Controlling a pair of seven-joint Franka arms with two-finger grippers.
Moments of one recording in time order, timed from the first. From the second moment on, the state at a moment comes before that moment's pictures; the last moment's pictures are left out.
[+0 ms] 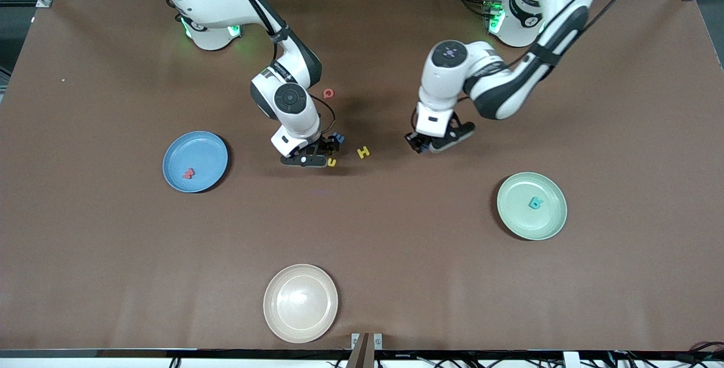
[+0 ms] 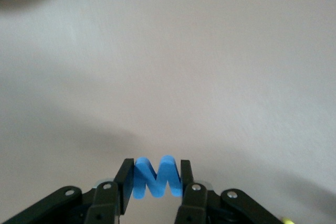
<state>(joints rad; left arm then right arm) 0.25 0.43 -0.86 -2.18 0.66 2.51 -1.49 0.54 0.54 0.14 -2.04 -0.09 2.56 0.79</state>
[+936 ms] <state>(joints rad) 0.37 0.31 -0.49 -1.98 0.26 2.15 -0.25 0.53 0.54 0.14 -2.04 -0.20 2.60 0.77</state>
